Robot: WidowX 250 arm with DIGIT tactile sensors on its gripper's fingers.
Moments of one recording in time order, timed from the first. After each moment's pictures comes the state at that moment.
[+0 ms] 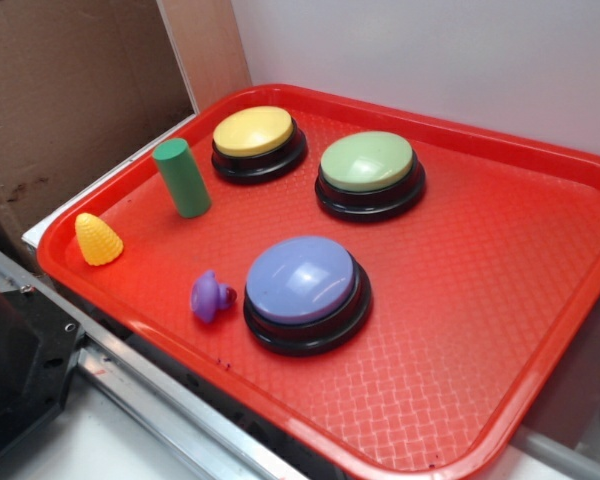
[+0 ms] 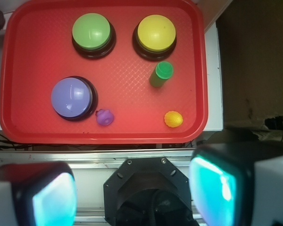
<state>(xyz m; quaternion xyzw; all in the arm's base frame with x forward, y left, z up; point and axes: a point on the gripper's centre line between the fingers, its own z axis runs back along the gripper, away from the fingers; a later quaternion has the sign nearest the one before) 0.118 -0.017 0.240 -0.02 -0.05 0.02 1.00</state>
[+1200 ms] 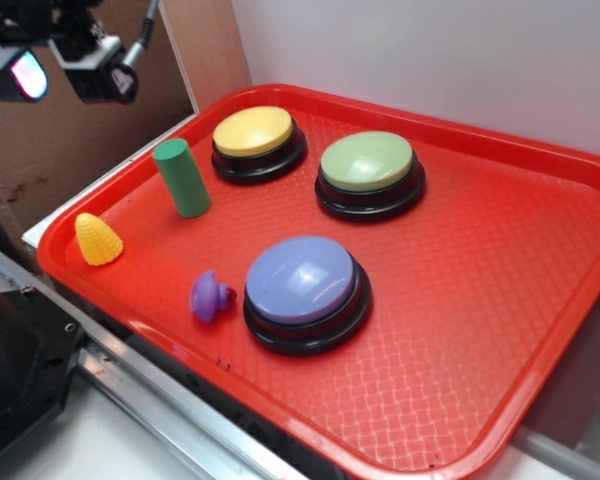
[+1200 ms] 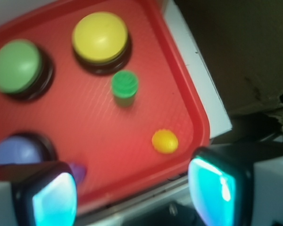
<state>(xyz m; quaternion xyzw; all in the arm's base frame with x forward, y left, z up) 0.164 0.034 0.136 0.00 -0.09 0.25 0.97</state>
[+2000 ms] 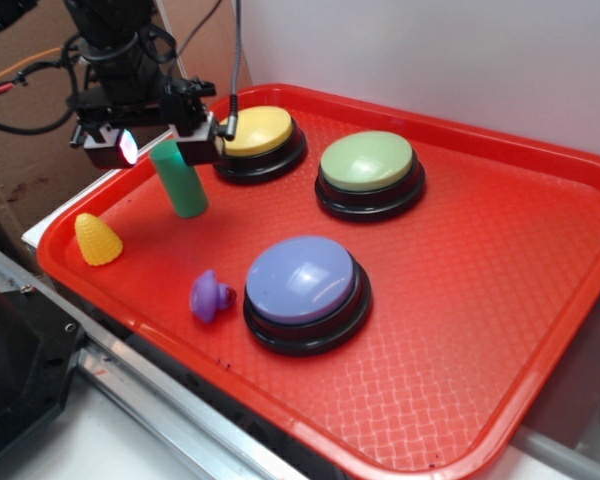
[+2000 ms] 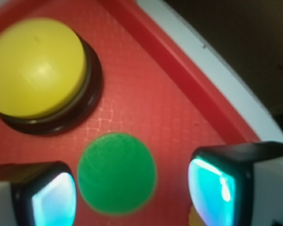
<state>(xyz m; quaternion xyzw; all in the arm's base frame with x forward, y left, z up) 0.219 0.046 0.052 0.03 -0.11 0.34 0.93</state>
